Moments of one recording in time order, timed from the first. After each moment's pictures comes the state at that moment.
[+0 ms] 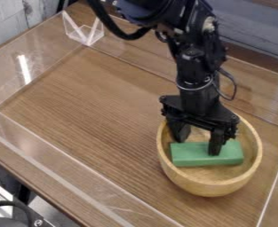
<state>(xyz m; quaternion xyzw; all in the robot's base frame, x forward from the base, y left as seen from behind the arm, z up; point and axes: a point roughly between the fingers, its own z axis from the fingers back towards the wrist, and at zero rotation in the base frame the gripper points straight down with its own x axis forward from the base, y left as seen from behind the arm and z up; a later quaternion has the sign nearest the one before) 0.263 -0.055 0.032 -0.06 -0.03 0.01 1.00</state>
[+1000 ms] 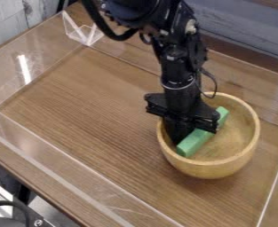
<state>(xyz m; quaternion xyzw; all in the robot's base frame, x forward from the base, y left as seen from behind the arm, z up) 0.257 -0.048 0.022 -0.06 -0.02 0.03 1.00</state>
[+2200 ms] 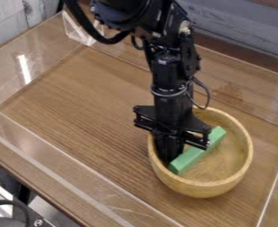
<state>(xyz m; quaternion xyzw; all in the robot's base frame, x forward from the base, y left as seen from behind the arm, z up) 0.232 -0.039 0.033 -0.07 0.04 0.02 1.00</state>
